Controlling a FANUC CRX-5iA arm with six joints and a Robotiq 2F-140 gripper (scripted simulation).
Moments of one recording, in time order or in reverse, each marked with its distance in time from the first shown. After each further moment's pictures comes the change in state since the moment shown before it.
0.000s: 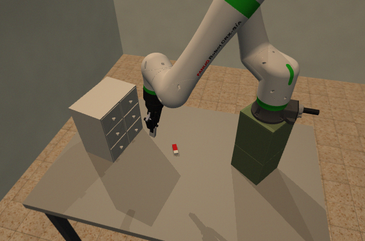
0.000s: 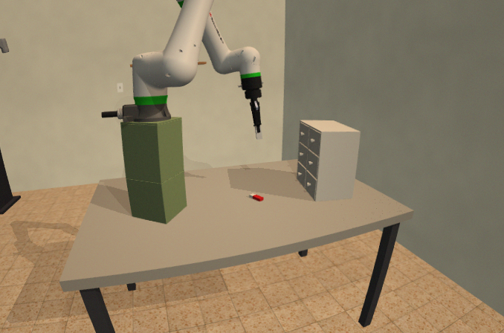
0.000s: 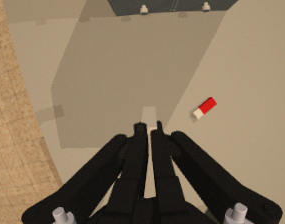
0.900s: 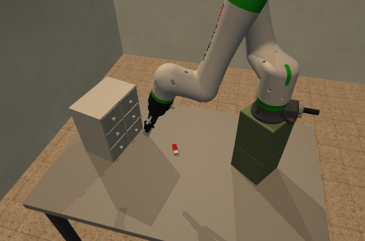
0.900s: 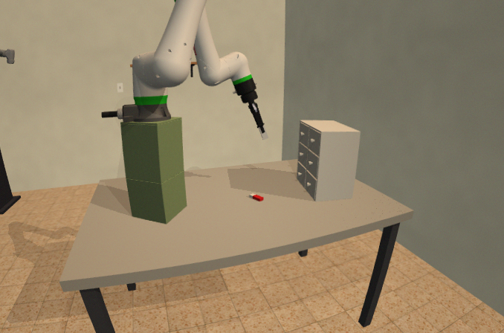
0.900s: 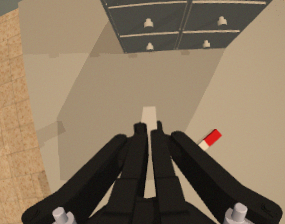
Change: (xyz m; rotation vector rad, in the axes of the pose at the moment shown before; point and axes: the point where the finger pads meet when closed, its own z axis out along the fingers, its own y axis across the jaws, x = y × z) arm 0.024 -0.007 0.006 0.003 0.236 0.000
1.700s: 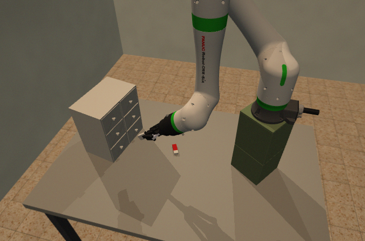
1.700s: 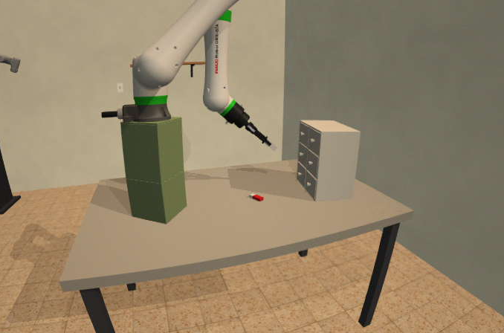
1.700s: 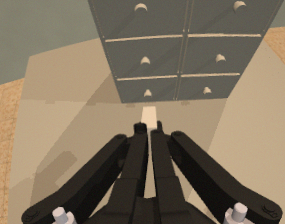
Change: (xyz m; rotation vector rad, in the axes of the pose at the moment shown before) arm 0.009 0.010 0.067 -0.008 0.460 -0.002
